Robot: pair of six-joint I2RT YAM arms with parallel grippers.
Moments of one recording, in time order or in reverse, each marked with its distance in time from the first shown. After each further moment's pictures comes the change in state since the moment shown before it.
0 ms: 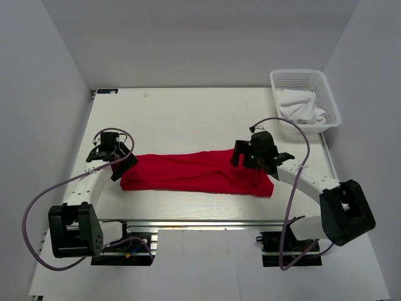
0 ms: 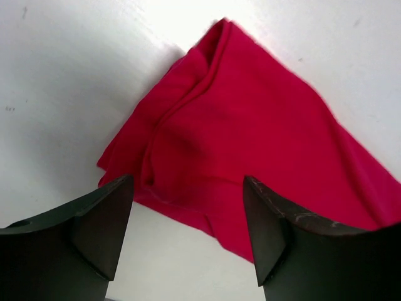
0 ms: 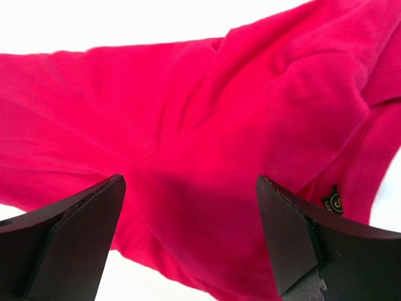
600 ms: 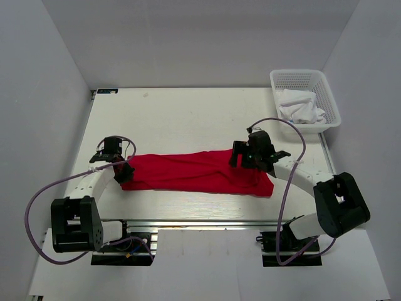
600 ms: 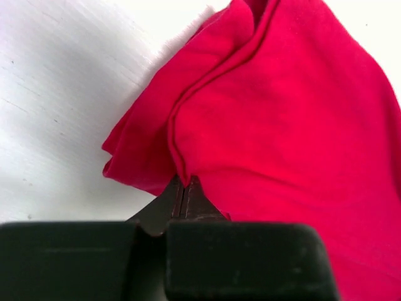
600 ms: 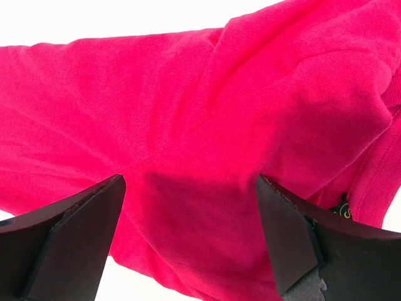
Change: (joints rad) left arm 0.000 0.040 -0.072 -0.021 0.021 -0.037; right arm 0.000 0.081 0.019 0.008 -0.015 -0.001
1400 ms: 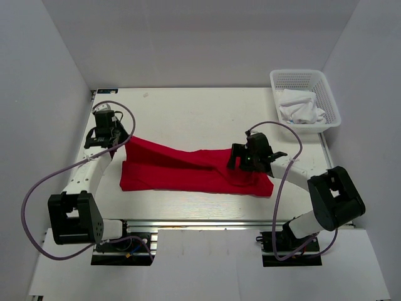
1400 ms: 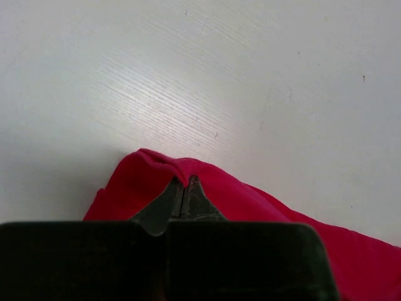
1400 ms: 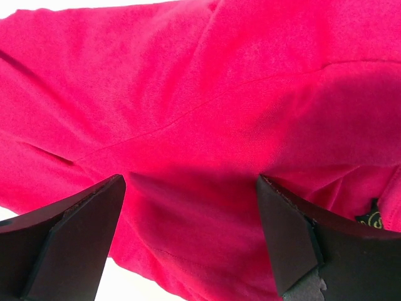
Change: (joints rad) left arm 0.000 0.048 0.250 0.285 0.018 0.189; right arm 0.000 0.059 -0.018 0.037 -0.051 0.046
